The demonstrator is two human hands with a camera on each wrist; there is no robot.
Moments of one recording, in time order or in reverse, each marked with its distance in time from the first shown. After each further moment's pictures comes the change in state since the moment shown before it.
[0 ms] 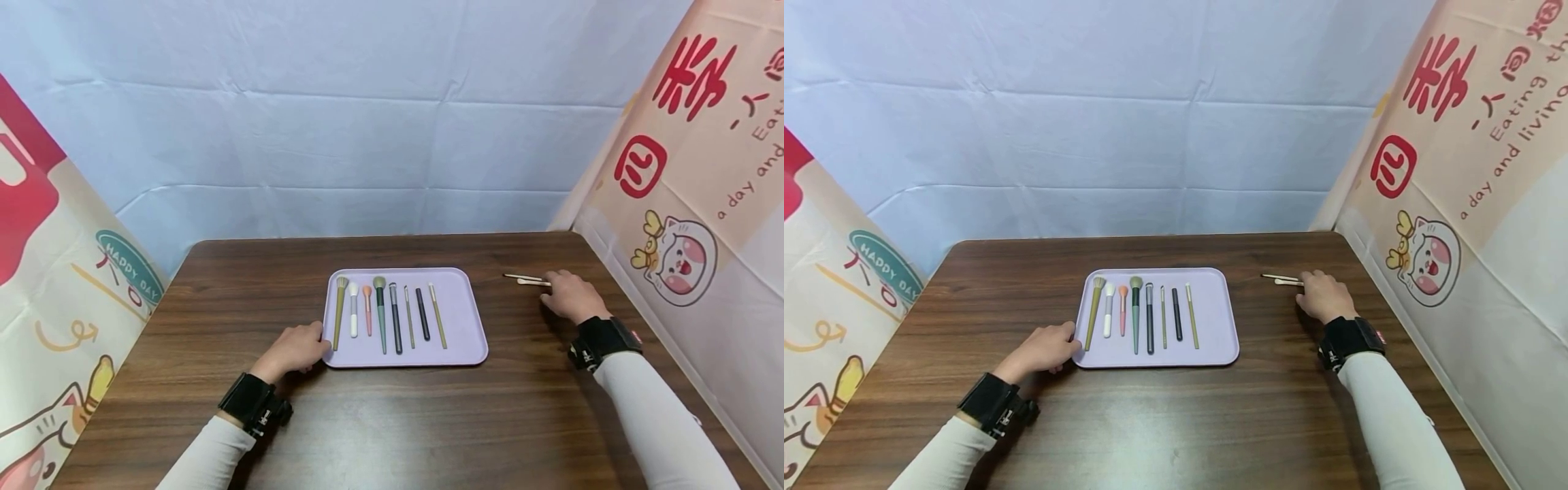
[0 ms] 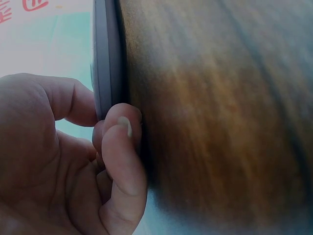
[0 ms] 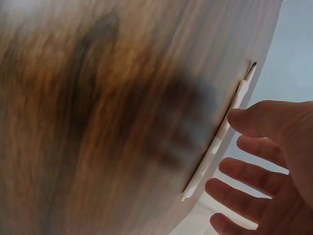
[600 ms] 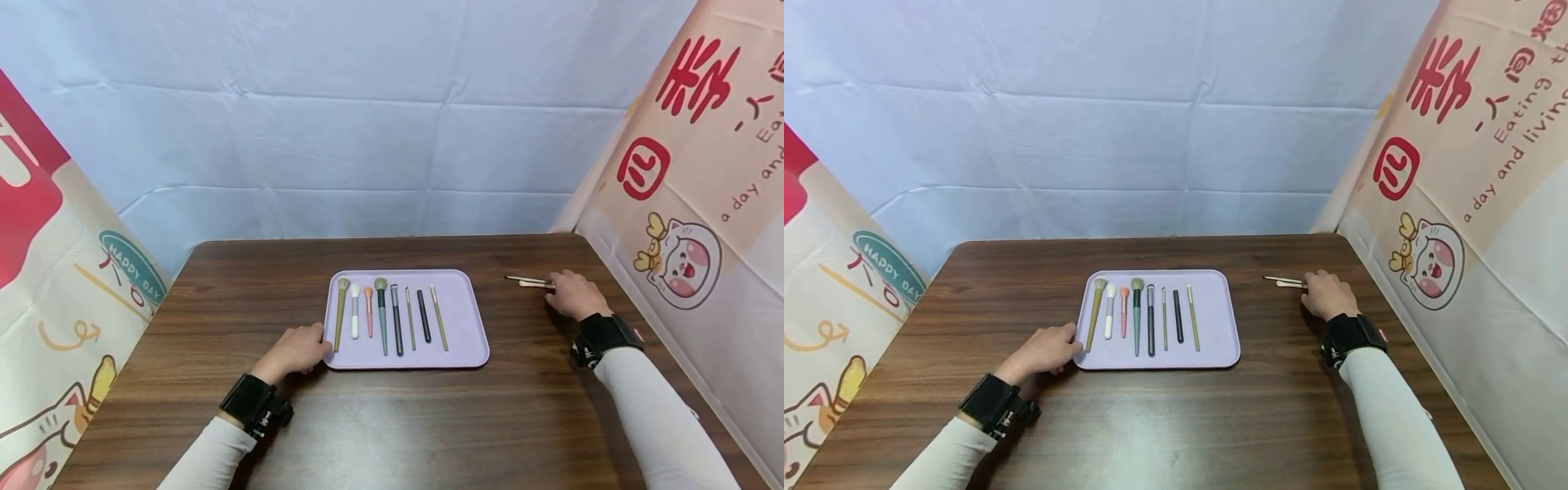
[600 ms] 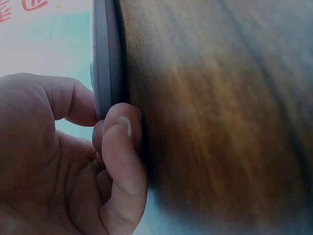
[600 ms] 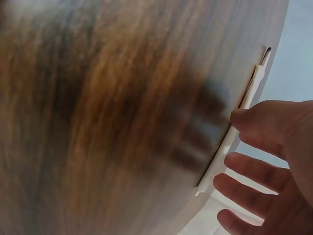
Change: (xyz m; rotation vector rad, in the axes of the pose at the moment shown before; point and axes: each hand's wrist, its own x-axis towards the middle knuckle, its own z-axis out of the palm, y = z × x) left_hand 0.000 0.000 0.000 0.004 0.005 -0.002; right_hand 0.012 0.010 0.003 -0.014 -0.031 0.031
